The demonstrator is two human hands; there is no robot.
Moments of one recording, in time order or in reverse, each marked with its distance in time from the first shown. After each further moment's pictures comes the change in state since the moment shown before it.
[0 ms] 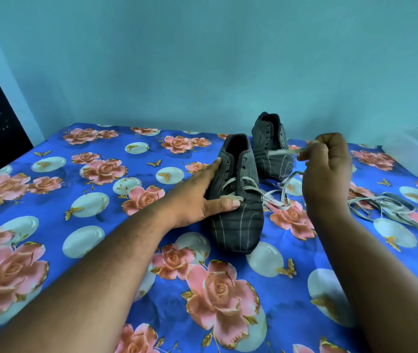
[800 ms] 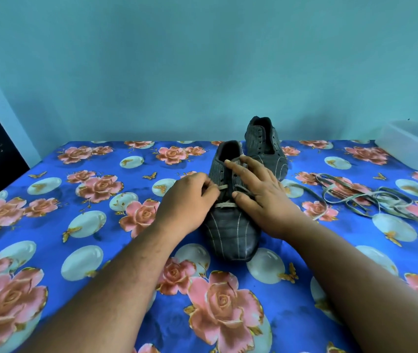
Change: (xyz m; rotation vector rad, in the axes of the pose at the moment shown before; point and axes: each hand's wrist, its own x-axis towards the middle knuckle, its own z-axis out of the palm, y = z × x) left_hand -0.005 0.032 0.000 0.156 0.367 -0.074; right_hand -0.031 0.026 0.023 -0.538 -0.818 -0.237
